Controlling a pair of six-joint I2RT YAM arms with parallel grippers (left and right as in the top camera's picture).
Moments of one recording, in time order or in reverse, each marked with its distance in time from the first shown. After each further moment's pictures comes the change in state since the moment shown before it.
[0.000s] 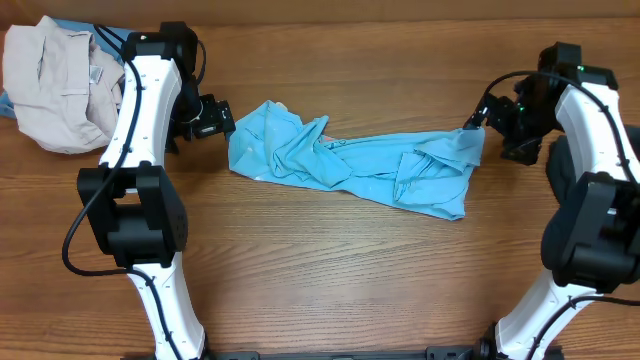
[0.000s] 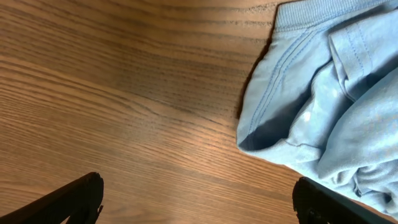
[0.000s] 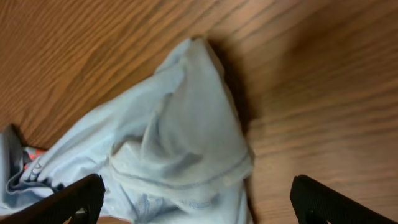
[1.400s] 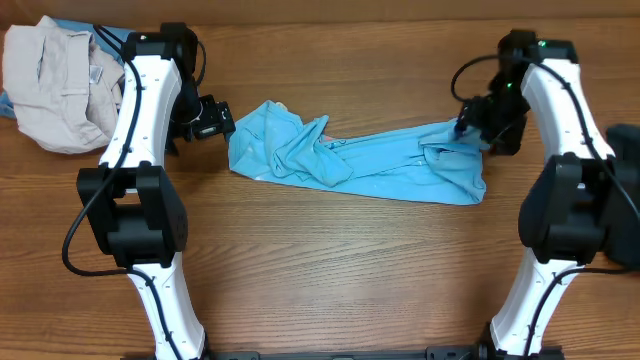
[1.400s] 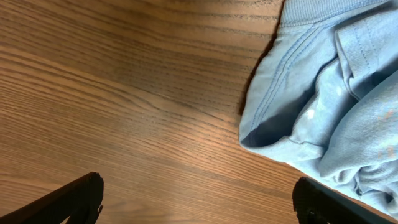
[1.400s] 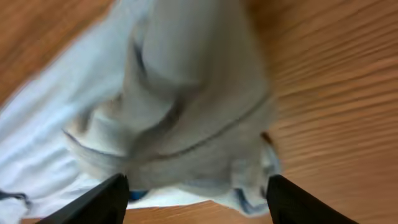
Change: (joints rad) left arm 0.000 0.000 0.000 -0.015 0.000 -0.019; right arm 0.124 0.150 0.223 -0.246 0.200 0.004
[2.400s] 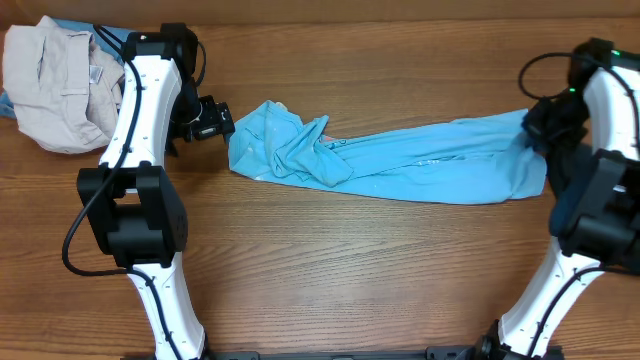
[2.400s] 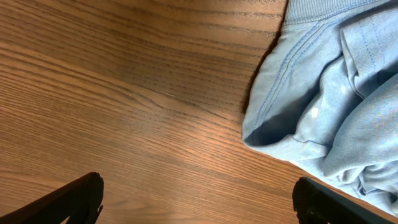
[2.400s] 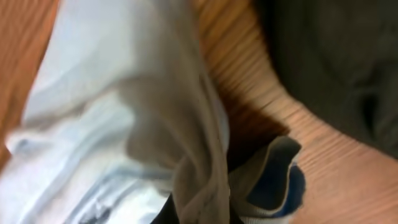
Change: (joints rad) left arm 0.000 0.000 0.000 -0.008 -0.007 0.000; right arm -0.220 0.064 0.087 0.005 0.099 0.140
